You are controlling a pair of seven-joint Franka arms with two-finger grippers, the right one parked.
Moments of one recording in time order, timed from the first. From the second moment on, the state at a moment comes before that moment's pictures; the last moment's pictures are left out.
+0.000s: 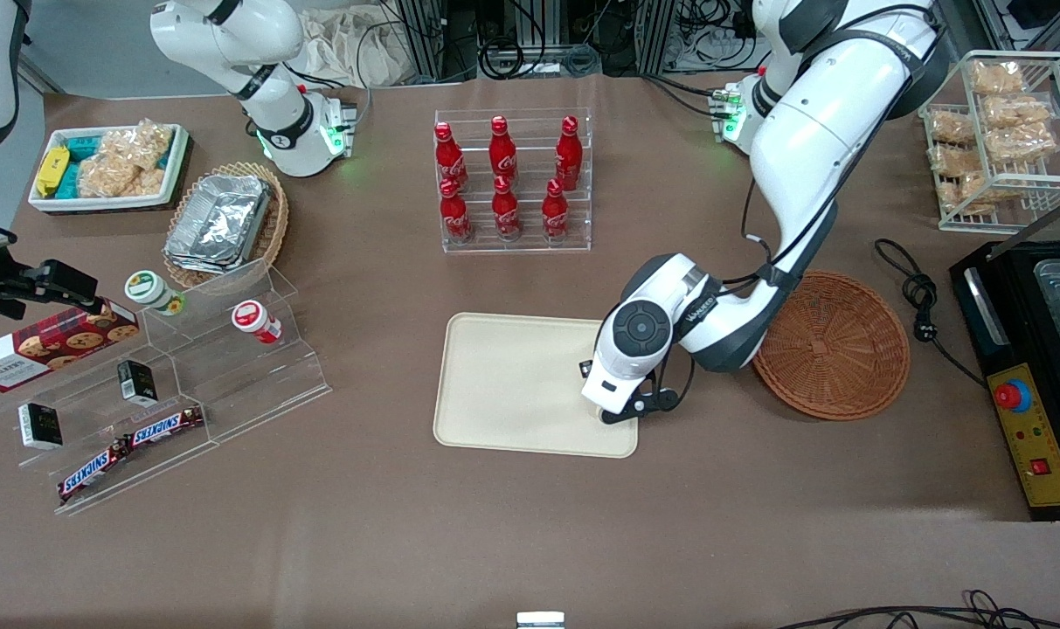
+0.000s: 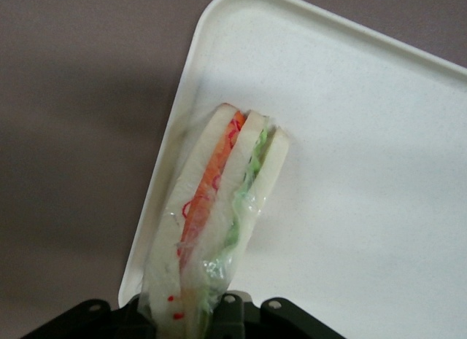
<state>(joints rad) -0.18 0.80 -0.51 -1.48 0.34 2.09 -1.03</state>
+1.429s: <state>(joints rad) -0.02 0.18 -0.24 -1.74 0.08 1.91 -0.65</state>
